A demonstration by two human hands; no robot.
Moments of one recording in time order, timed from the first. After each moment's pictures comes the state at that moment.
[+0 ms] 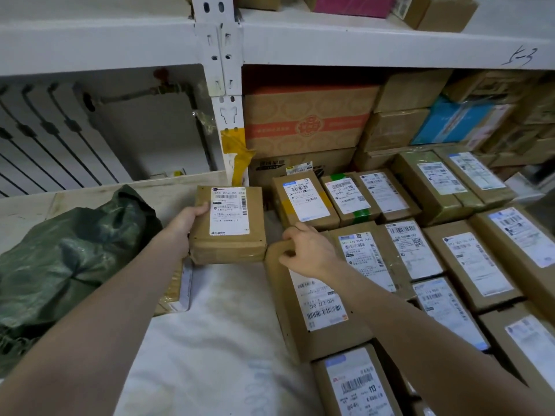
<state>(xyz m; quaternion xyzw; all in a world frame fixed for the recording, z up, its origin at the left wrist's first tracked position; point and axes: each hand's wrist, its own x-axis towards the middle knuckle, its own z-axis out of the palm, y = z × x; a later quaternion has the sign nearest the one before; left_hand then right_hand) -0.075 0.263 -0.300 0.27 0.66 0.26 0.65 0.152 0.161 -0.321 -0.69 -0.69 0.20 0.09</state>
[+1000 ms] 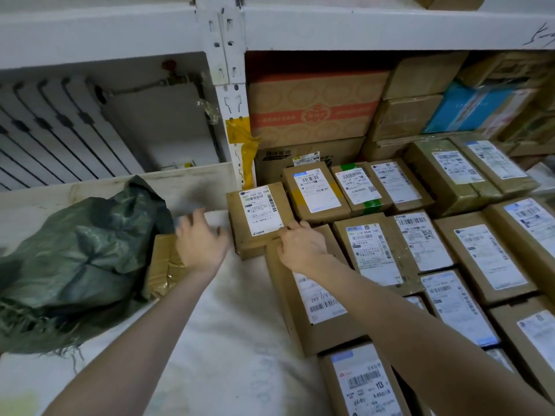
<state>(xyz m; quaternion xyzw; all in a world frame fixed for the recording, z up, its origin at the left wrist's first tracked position) -0.053 0.203 -0.343 0.61 0.76 0.20 0.14 0.131 0.160 -0.331 -0.70 -0.71 0.13 -0.01</state>
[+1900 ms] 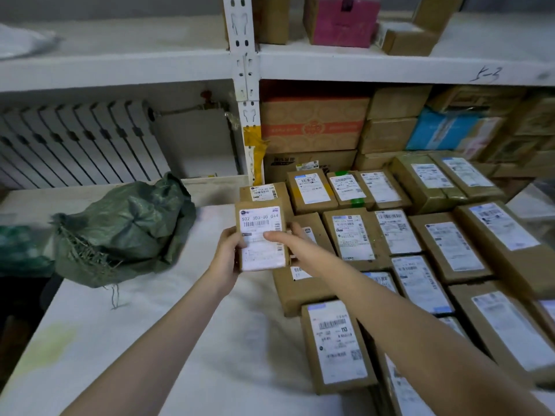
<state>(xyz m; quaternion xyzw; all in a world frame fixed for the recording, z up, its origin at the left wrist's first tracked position) -0.037 0.061 -0.275 0.31 0.52 0.43 0.67 0.125 0.063 -0.279 -0.57 -0.39 0.64 0.33</state>
